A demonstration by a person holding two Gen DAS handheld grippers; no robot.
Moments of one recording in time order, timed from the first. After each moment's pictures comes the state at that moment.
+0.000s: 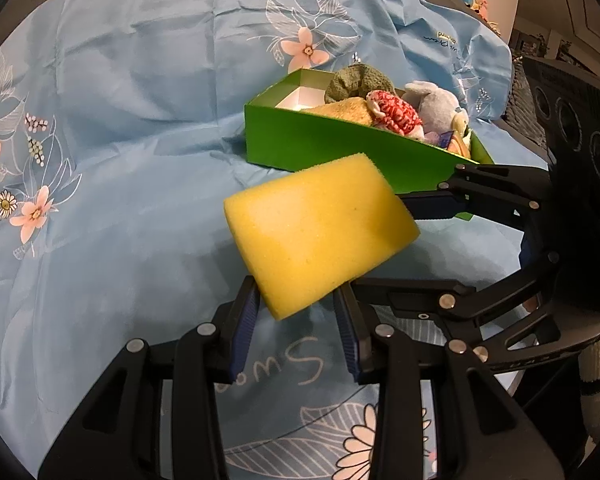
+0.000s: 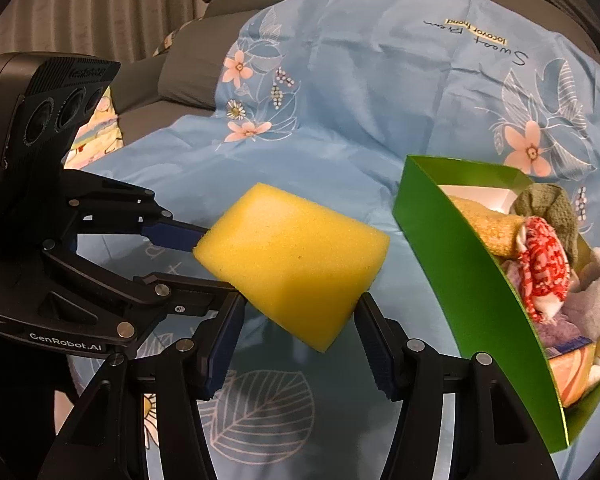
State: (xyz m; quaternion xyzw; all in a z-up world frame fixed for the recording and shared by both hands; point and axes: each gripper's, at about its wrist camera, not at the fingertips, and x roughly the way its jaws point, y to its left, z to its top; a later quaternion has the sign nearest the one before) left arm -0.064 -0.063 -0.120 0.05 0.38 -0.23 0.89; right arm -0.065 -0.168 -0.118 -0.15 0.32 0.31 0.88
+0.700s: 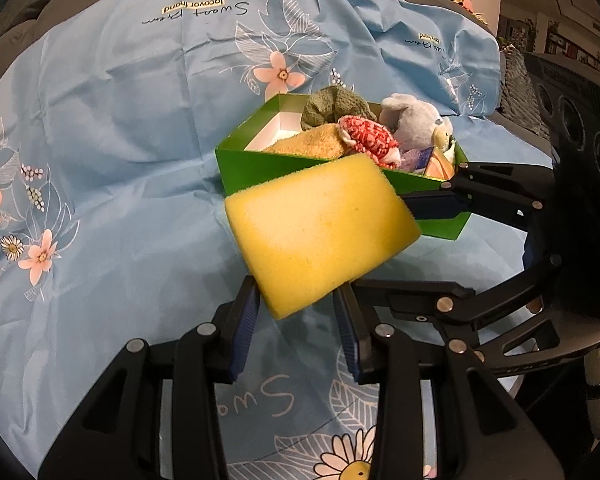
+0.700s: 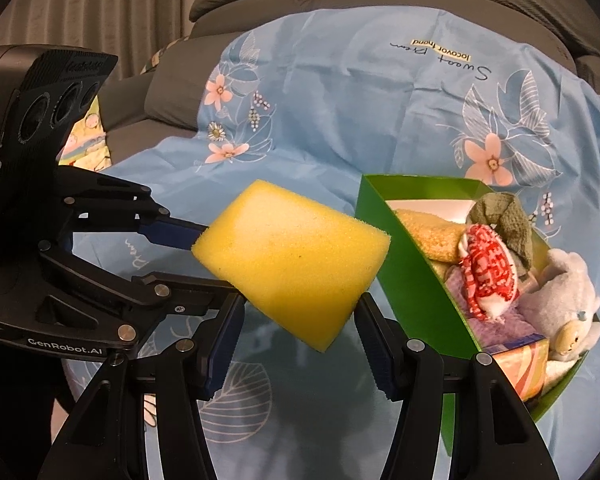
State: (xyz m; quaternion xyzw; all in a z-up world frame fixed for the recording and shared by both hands) left arm -0.065 -0.098 -0.095 0.09 0.36 -0.23 0.90; right arm -0.077 -0.196 -0.103 -0.15 0.29 0.29 0.90
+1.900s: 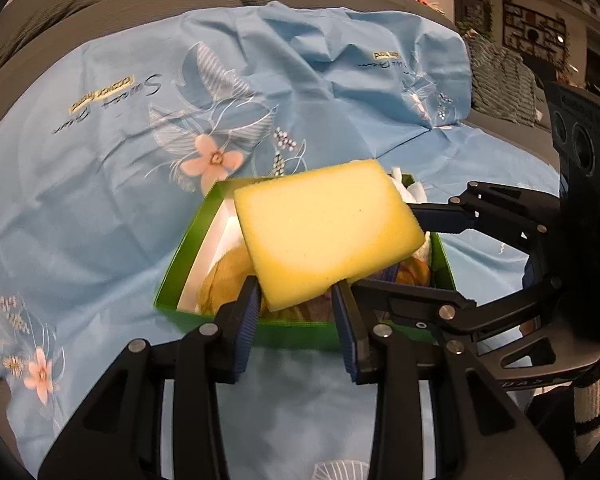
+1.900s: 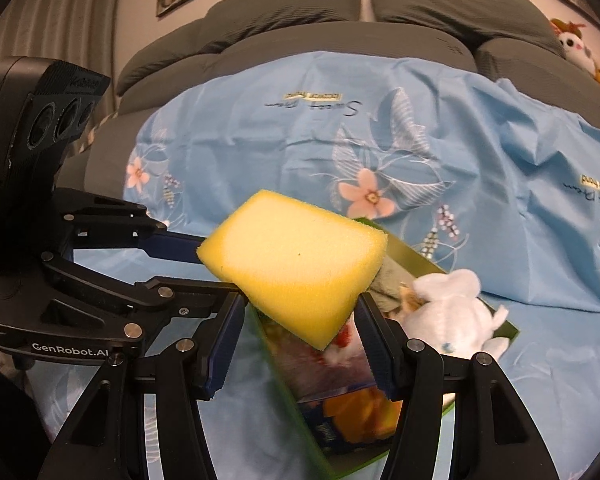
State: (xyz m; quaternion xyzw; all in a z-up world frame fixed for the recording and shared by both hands) left arm -0.001 -0.192 -0.039 0.16 0.31 -0.28 0.89; right arm -0.041 -0.291 -0.056 -0.05 0.22 0.19 0.95
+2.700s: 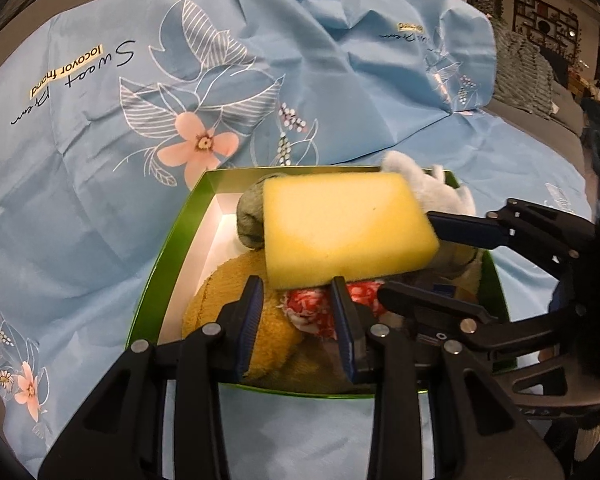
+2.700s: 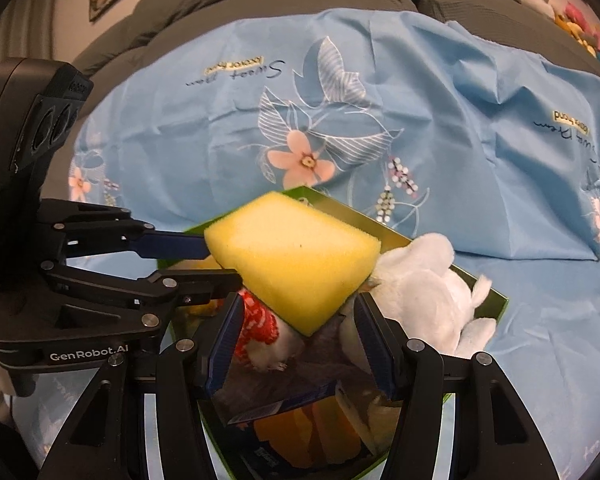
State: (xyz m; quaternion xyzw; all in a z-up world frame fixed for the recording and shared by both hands) left arm 0.064 -0.220 -0.065 0.16 0.35 -0.27 0.88; right arm 0.006 -0.319 -0.080 0.00 0.28 0.11 0.95
